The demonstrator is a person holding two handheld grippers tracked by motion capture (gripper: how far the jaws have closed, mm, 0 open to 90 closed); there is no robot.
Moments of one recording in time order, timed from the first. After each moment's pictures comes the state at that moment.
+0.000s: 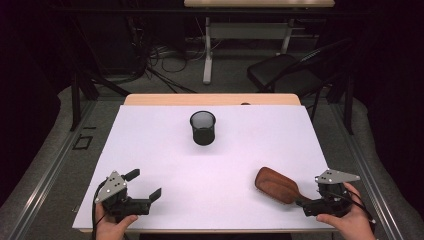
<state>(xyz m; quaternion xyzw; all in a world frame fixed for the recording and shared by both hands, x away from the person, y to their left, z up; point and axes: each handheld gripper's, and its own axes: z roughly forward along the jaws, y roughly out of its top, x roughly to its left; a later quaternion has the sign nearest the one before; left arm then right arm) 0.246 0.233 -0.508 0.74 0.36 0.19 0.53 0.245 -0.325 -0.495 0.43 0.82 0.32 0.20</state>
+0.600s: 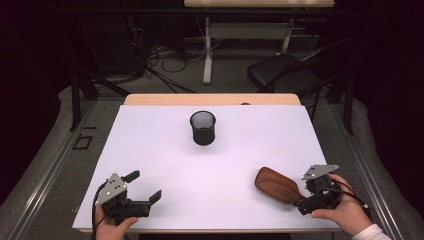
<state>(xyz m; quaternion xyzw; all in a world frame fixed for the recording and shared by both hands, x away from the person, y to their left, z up) 0.243 0.233 -0.510 0.74 0.36 0.20 0.53 0.266 -0.308 -0.493 0.37 0.88 0.23 0.16</state>
